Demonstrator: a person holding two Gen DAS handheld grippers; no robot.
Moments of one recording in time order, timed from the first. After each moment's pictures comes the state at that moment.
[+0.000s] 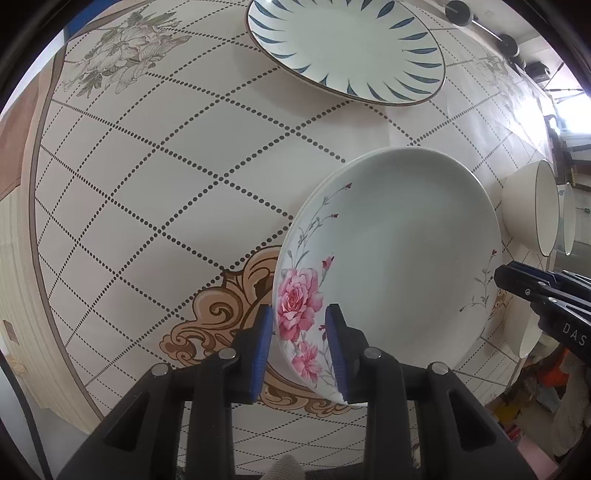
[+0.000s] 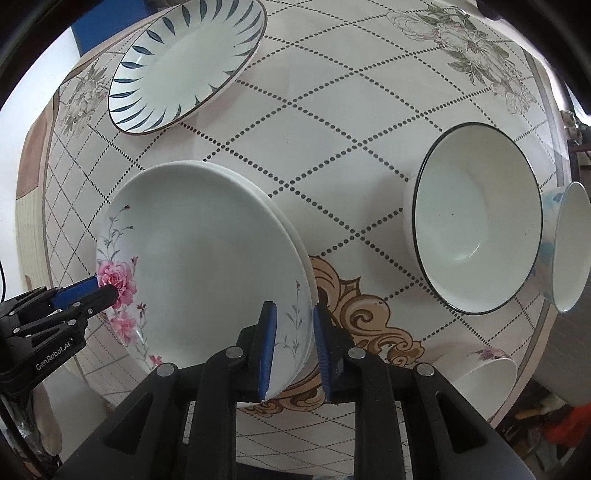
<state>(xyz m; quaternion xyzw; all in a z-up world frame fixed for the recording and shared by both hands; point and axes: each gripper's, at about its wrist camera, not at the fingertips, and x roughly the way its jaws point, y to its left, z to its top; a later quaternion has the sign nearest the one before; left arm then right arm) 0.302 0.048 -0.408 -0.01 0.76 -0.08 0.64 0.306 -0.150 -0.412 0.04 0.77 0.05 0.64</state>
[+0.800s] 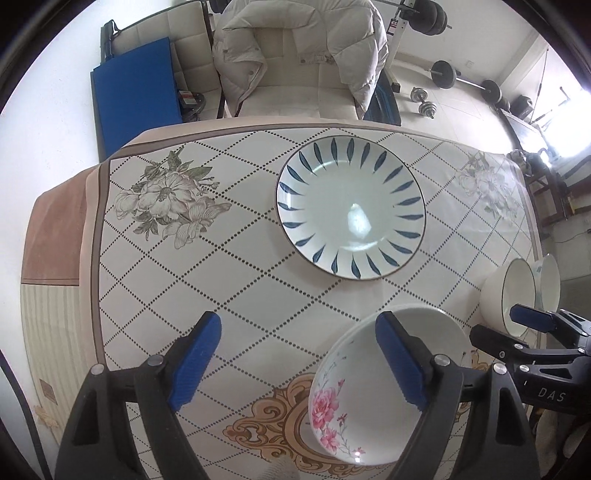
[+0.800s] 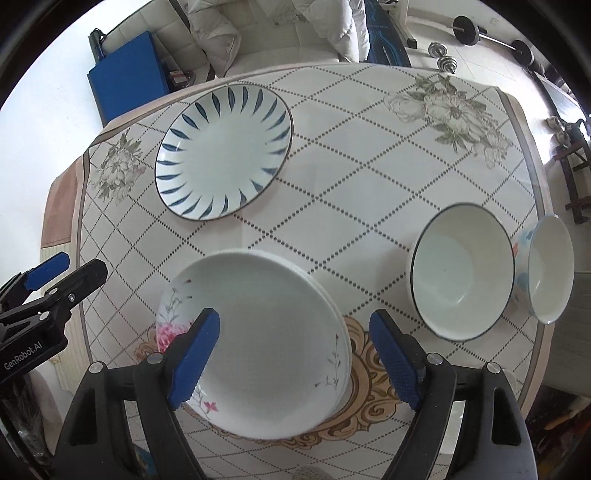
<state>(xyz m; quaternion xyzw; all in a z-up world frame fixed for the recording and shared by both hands) 0.383 0.062 -0.323 0.02 0.64 -0.07 0.77 0.332 -0.141 -0.343 0.09 0.68 0.03 0.72</state>
